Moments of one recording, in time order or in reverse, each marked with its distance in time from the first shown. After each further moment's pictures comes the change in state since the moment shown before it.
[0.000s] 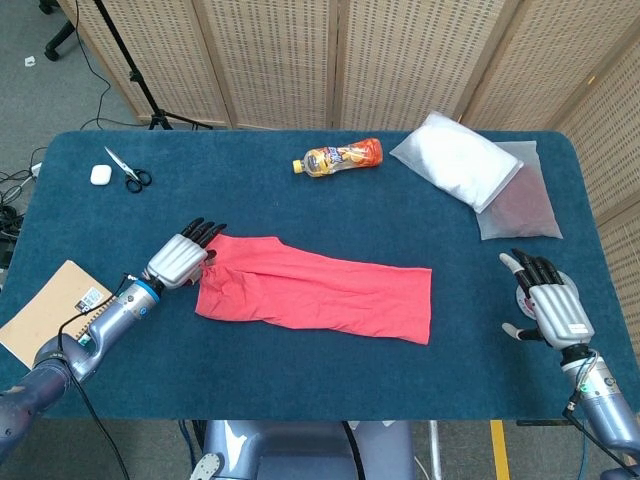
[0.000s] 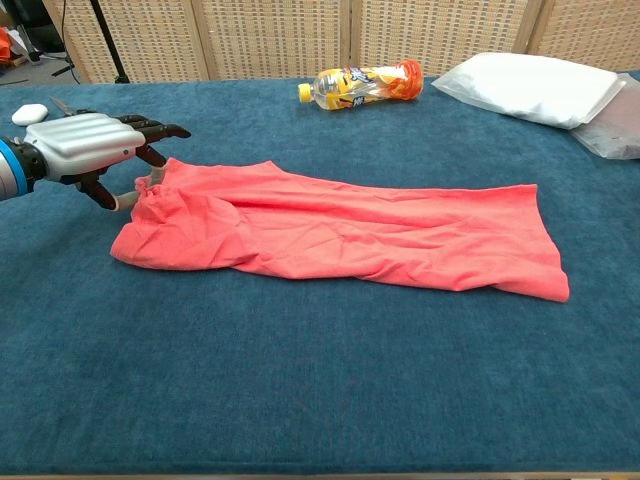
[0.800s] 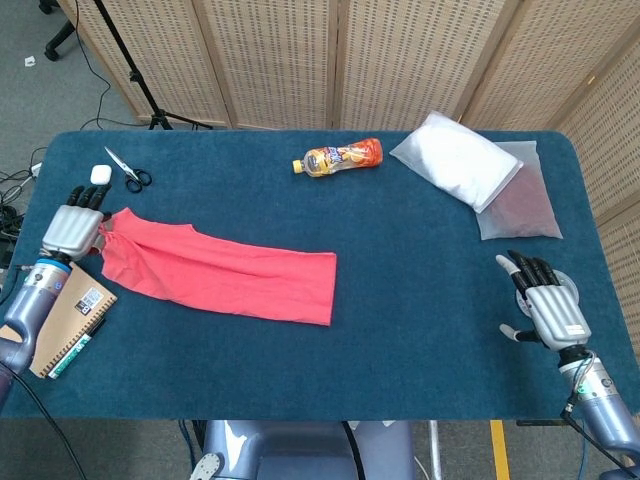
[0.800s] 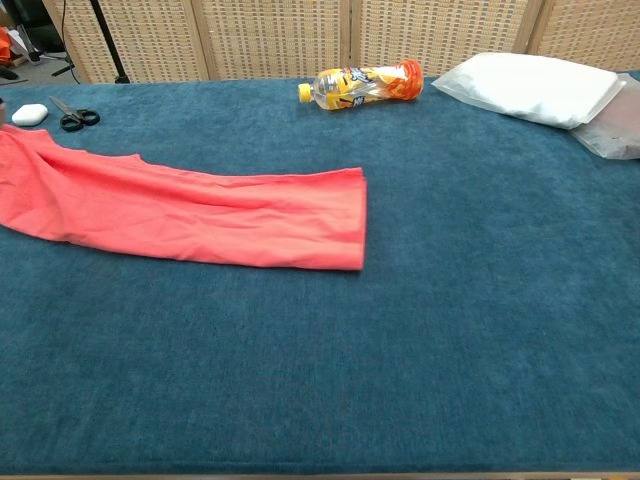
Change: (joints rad) left arm 0.098 0.070 -0.066 0.319 -0.153 -0.183 -0.130; right arm 0.001 -0.004 -0.005 -0.009 -0.010 0.001 -0.020
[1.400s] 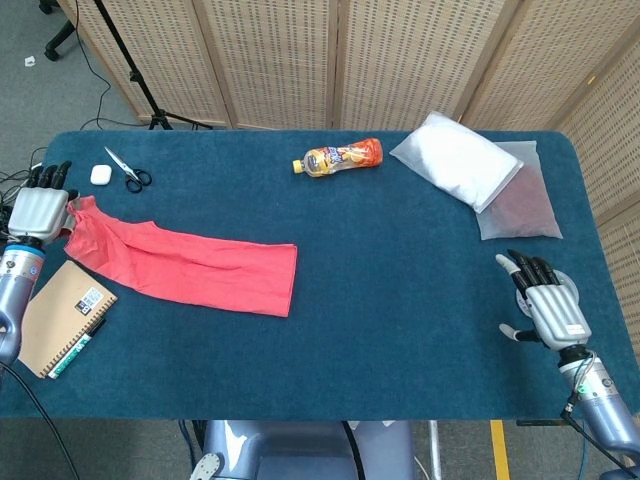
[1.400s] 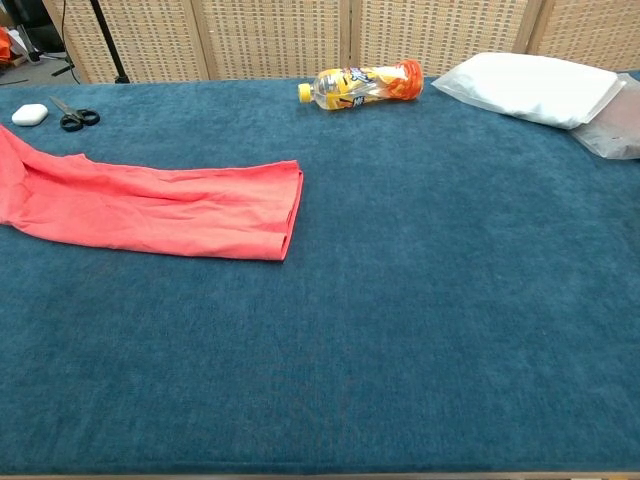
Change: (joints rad) left arm -0.009 0.005 -0.054 0.052 -0.032 0.054 -0.035; right arm -0.001 0.010 0.003 -0.011 -0.001 0.007 0.009
